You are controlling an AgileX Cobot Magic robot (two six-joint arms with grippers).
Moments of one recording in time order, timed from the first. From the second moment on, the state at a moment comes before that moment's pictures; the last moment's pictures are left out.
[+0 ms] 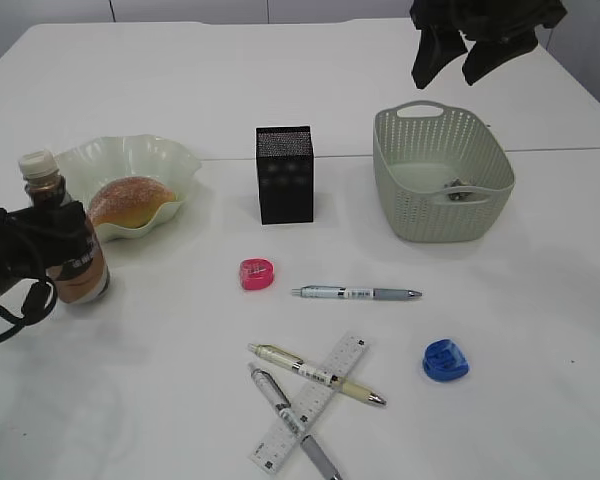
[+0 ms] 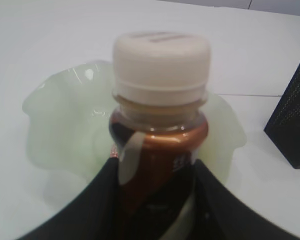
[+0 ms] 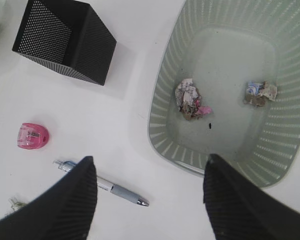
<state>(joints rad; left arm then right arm) -0.15 1.93 -0.52 0.00 -1.10 -0.19 0.15 2.02 -2.08 0.18 1.25 -0.15</state>
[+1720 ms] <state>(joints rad) -0.15 1.58 -0.53 0.15 -0.91 -0.19 0.15 2.02 -2.08 0.18 1.25 -0.15</state>
